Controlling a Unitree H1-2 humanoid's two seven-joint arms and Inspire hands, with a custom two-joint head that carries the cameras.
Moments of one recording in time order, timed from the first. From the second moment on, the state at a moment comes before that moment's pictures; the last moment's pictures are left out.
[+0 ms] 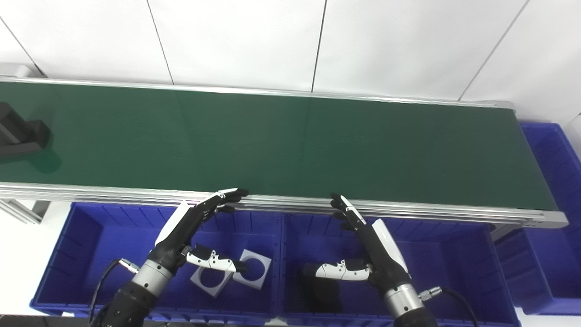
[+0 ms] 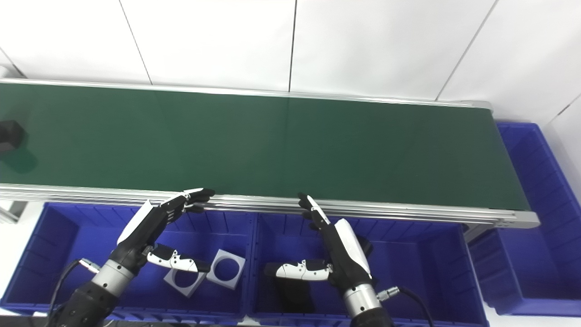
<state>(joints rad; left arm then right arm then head) 0.20 0.22 -0.15 -0.03 0.15 -0.29 -0.27 0.32 -0.09 0.28 -0.35 -0.45 0.20 0.15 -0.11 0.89</state>
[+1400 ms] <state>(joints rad) 0.21 0.24 -0.15 -0.04 0.15 -0.29 -0.28 0.32 -0.09 0.29 -0.35 -0.45 0.20 0.15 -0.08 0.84</state>
